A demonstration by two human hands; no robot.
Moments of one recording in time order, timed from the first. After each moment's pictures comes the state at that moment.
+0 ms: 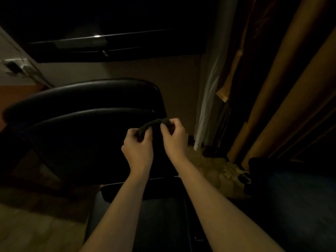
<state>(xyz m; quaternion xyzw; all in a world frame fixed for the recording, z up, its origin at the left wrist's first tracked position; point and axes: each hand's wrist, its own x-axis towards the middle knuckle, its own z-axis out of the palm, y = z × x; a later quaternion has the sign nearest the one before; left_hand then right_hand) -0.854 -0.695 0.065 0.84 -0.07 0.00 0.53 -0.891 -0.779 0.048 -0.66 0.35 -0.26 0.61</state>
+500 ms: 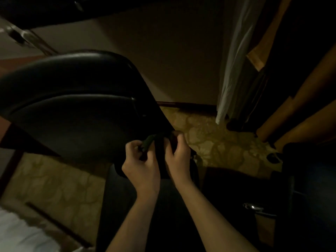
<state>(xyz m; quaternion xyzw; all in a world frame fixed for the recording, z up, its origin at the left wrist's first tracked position) -0.881 -0.722 -0.011 0.90 -0.03 0.09 0.43 -0.895 -0.784 -0.070 -0.64 0.31 -0.28 0.65</state>
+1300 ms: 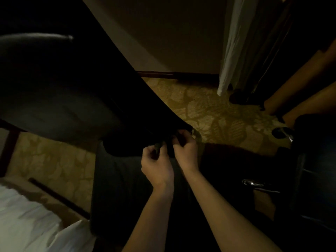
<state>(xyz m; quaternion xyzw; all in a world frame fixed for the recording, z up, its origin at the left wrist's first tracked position) -0.932 -0.725 -0.134 0.85 0.21 -0.06 0.49 -0.931 -0.778 -0.190 -0.52 0.43 -0.08 0.73</state>
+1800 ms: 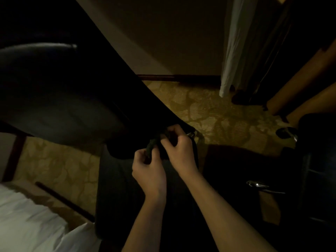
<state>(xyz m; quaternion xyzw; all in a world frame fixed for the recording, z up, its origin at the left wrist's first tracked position) -0.927 -0.712 -0.099 0.86 0.17 -0.06 0.47 -0.925 -0.782 -0.154 -0.60 0.30 -0.12 0.73</state>
